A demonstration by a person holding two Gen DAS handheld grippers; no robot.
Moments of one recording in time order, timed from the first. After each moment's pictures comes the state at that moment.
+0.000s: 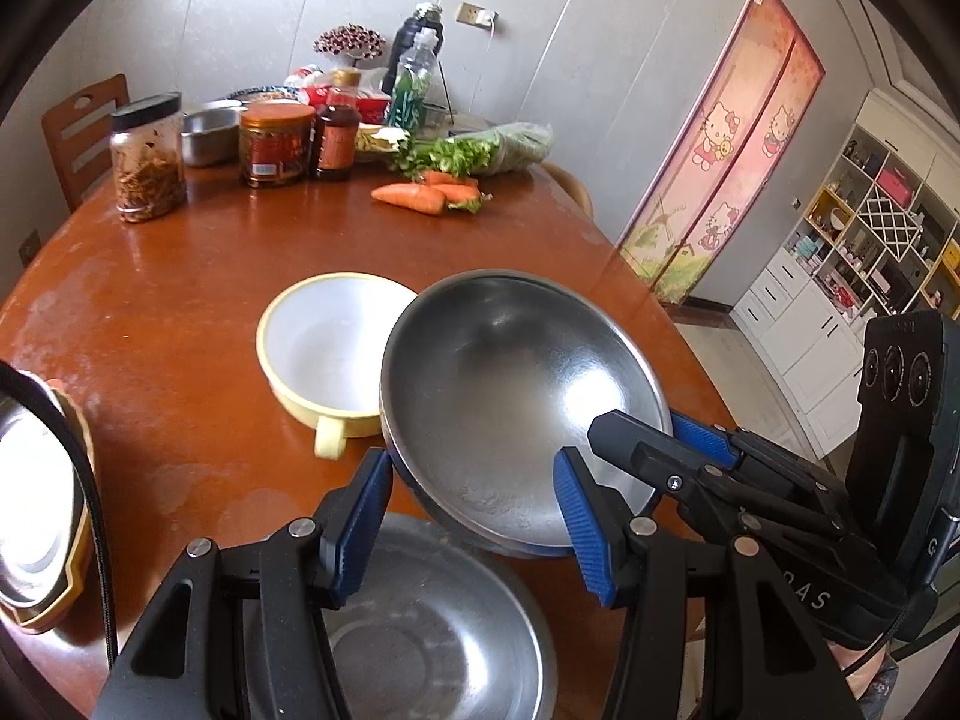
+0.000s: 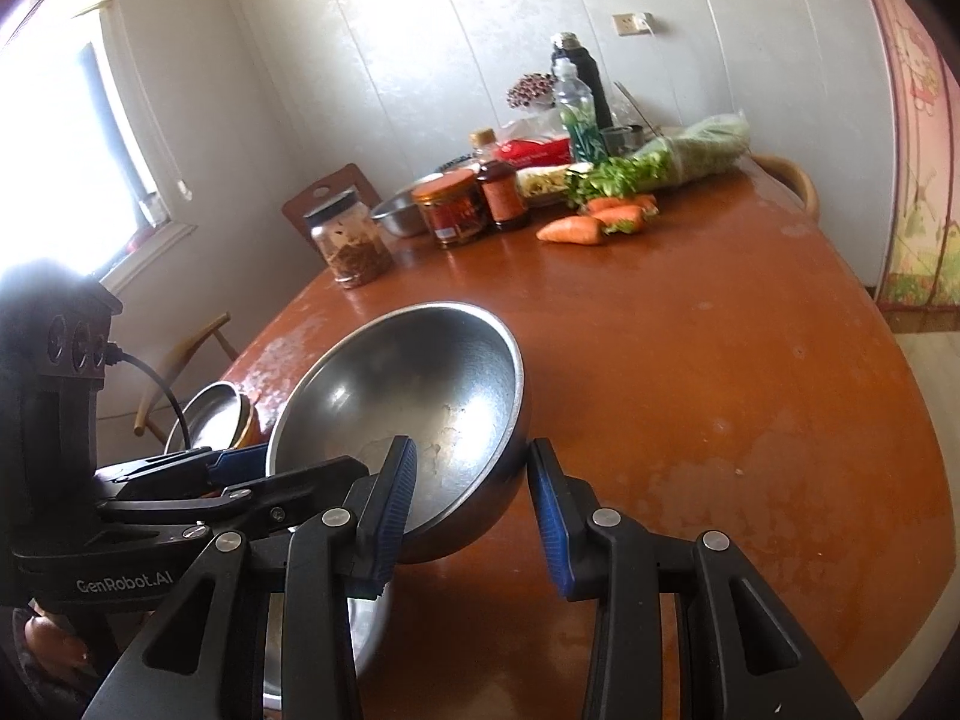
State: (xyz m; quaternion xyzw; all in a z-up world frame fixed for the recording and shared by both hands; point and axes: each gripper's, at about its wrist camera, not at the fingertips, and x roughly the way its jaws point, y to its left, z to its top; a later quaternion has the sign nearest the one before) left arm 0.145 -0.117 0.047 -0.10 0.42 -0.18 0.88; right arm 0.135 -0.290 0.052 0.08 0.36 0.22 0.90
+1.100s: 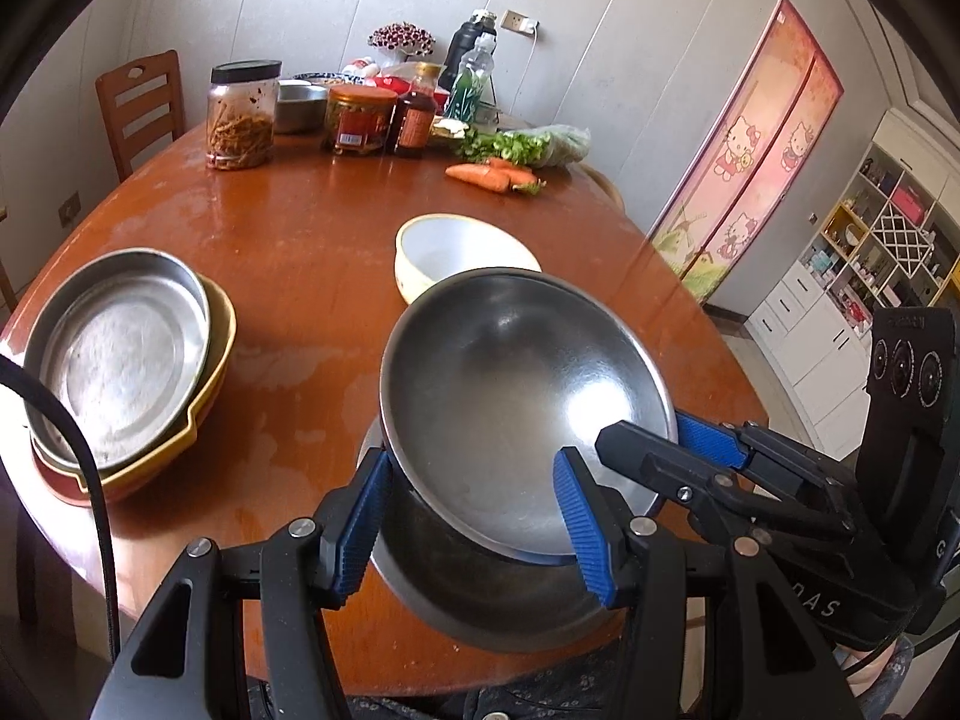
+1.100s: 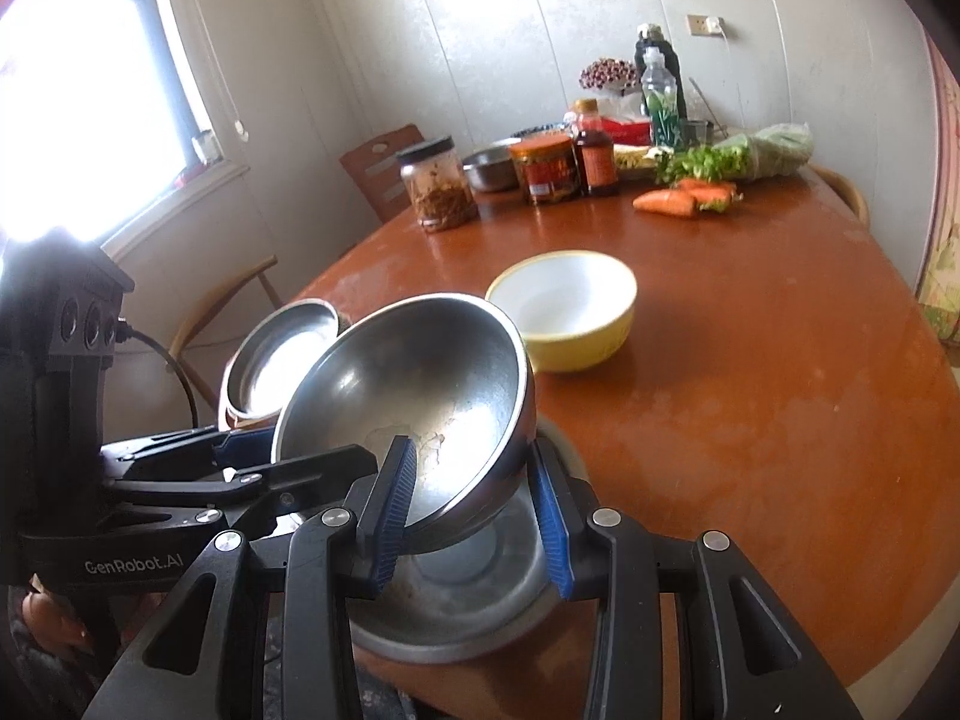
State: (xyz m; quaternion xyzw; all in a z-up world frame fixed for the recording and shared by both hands) left arm 0.070 -0.046 0.028 -0.11 0.43 -0.15 0.88; right arm 0.079 -0.211 0.039 0.04 0.38 0.26 0.89
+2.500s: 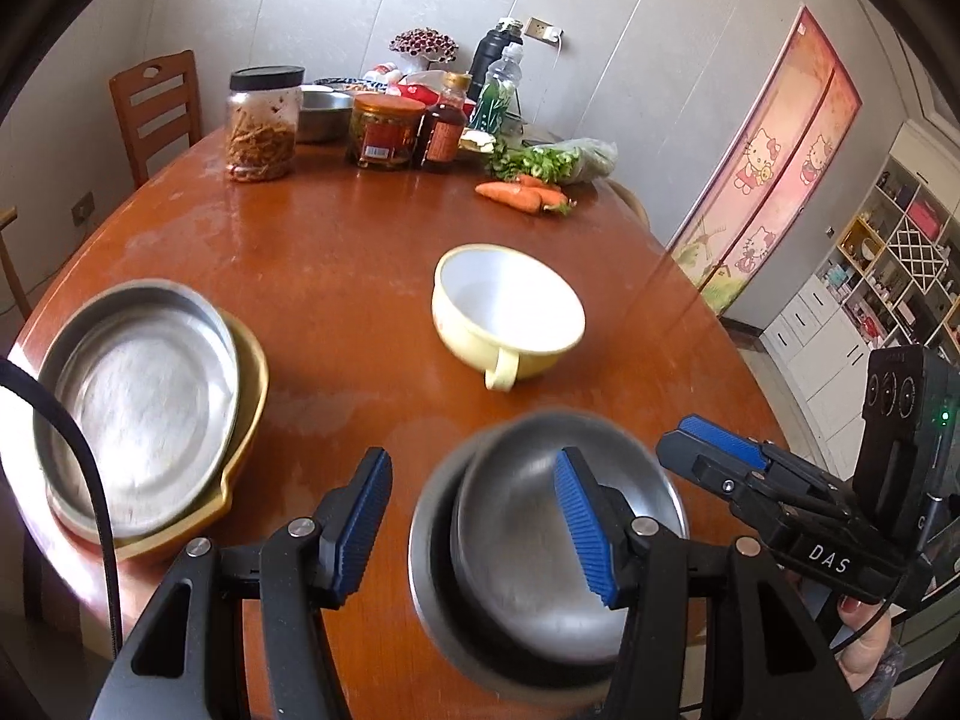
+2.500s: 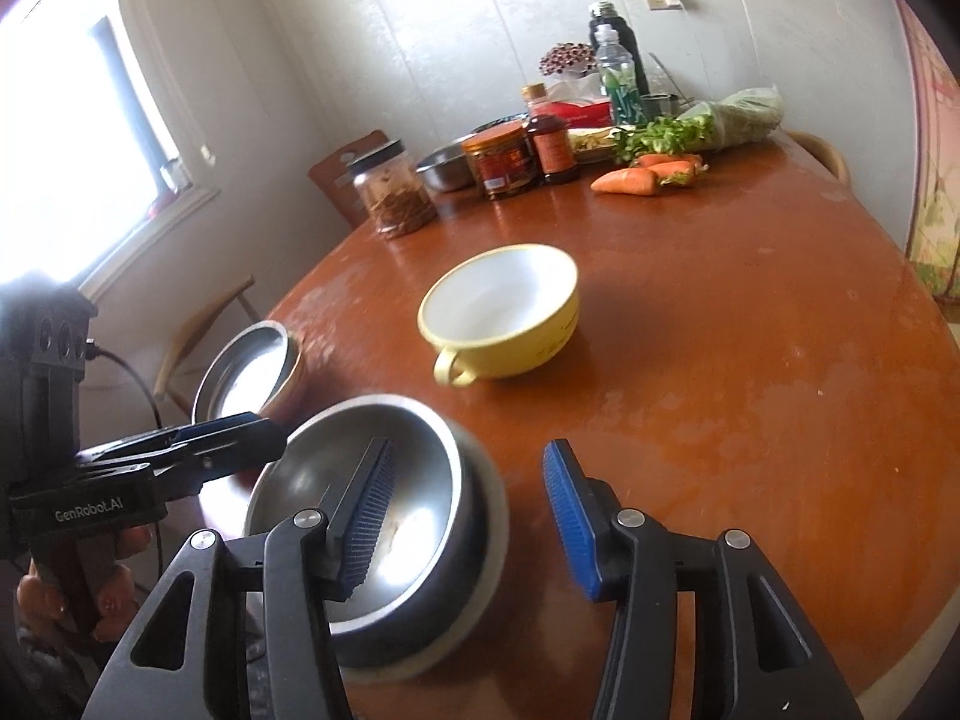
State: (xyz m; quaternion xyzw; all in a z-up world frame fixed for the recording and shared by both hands) left arm 0.106 -0.030 0.038 -0.12 0.42 -0.13 0.89; right arm 0.112 -0.245 0.027 0.09 0.39 0.24 0.89
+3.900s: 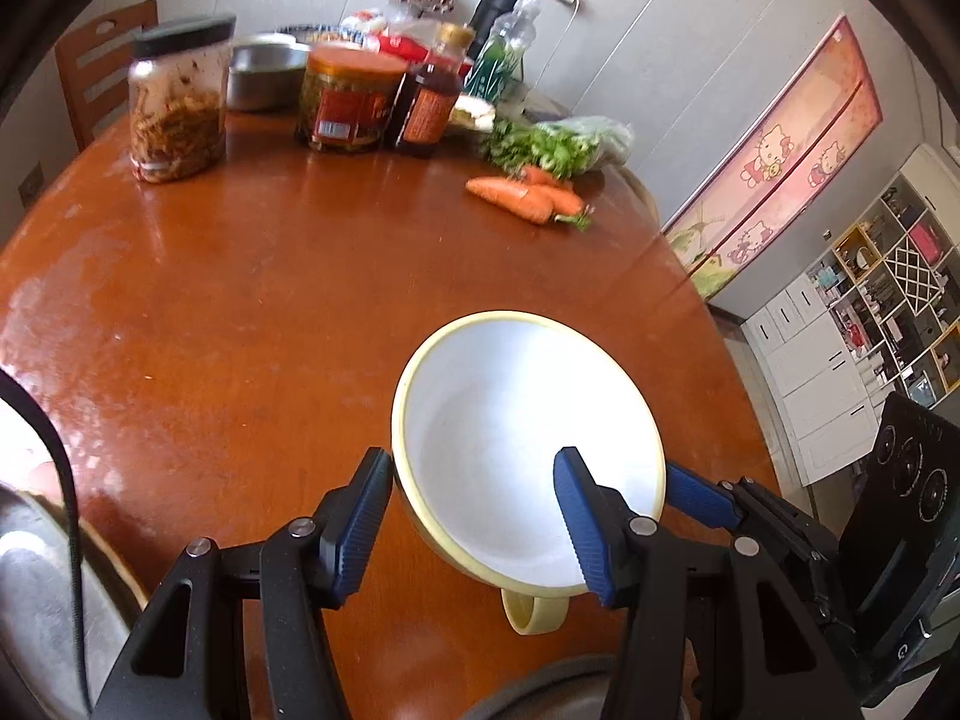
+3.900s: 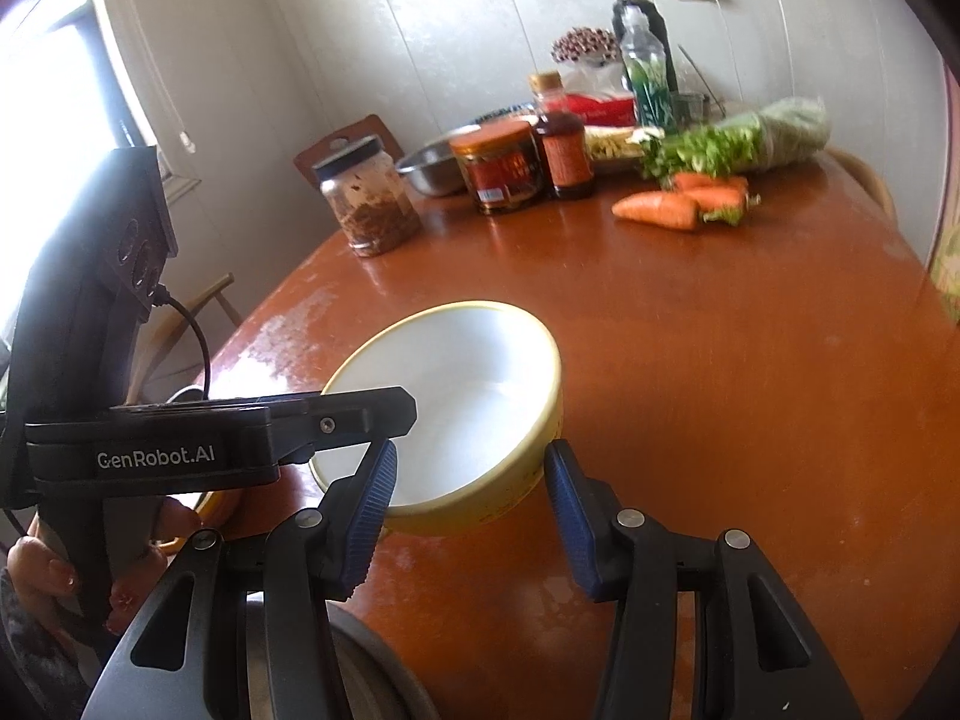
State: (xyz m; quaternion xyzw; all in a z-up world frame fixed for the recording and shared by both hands) left arm 0.247 -0.044 0.024 -0.15 0.47 -0.16 0.85; right arm 0.219 -0.211 0.024 0.05 0.40 0.25 0.88
